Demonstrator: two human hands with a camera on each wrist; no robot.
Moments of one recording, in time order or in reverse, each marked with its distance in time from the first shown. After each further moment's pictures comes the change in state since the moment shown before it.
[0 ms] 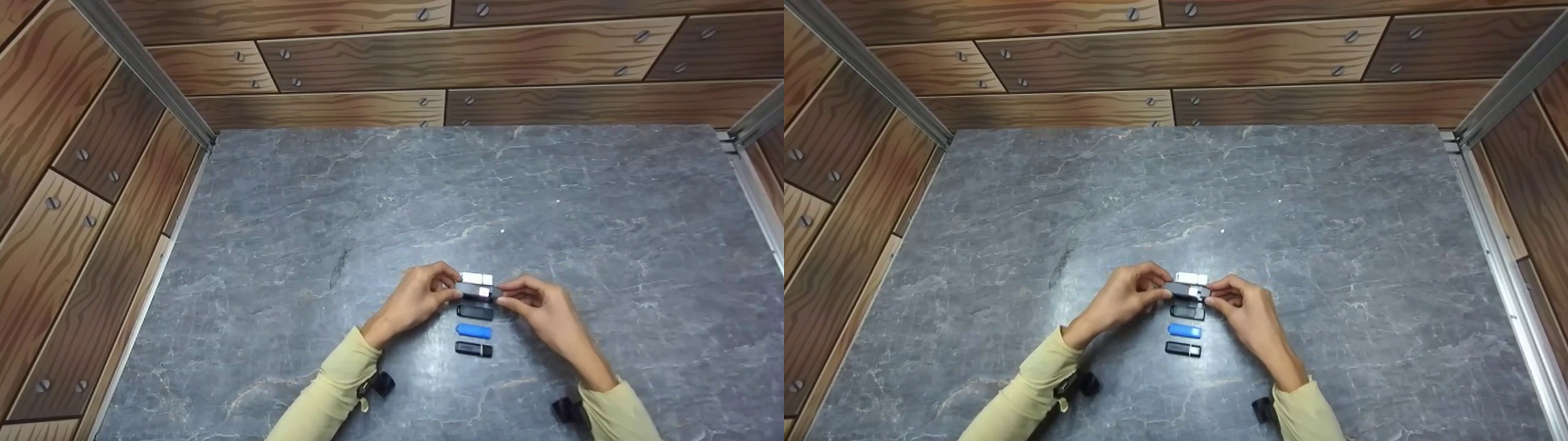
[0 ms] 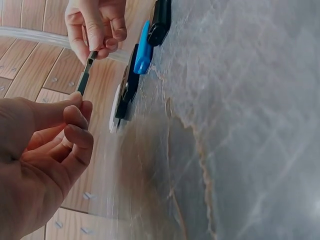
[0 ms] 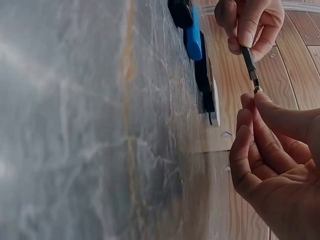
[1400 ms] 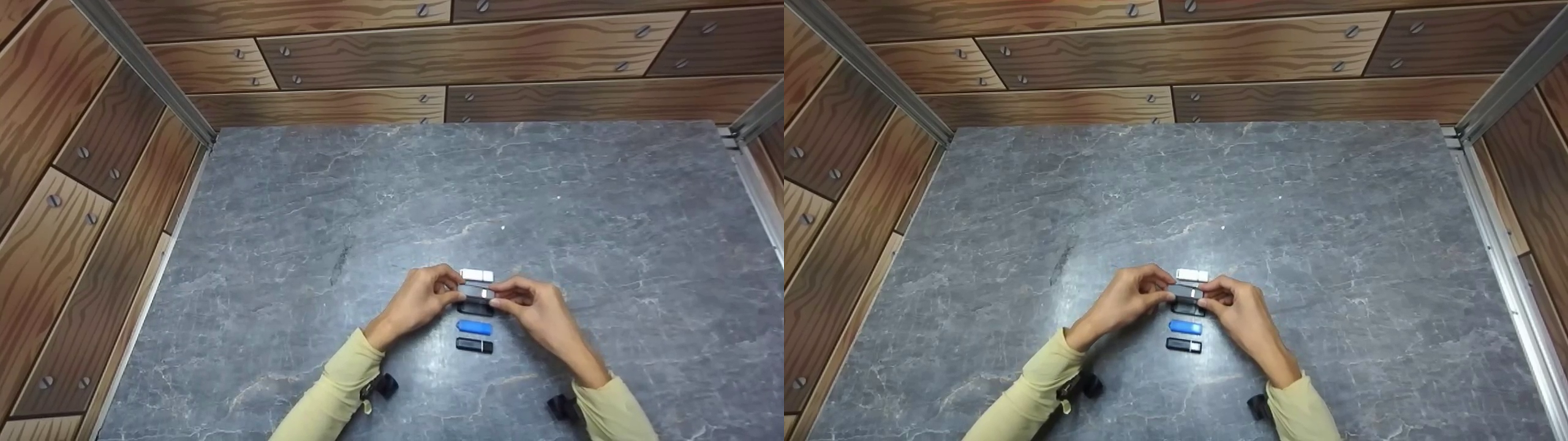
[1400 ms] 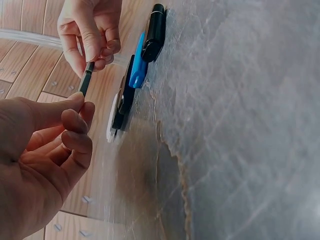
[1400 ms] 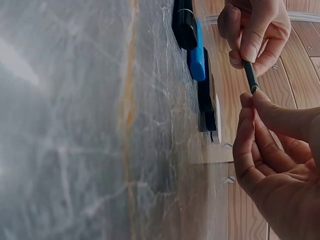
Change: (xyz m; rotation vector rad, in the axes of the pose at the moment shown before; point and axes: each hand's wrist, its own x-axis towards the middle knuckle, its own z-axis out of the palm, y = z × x) left_hand -0.005 0.001 0.007 0.036 0.010 0.028; right_hand -0.004 -0.005 0.009 -0.025 -0.028 -0.032
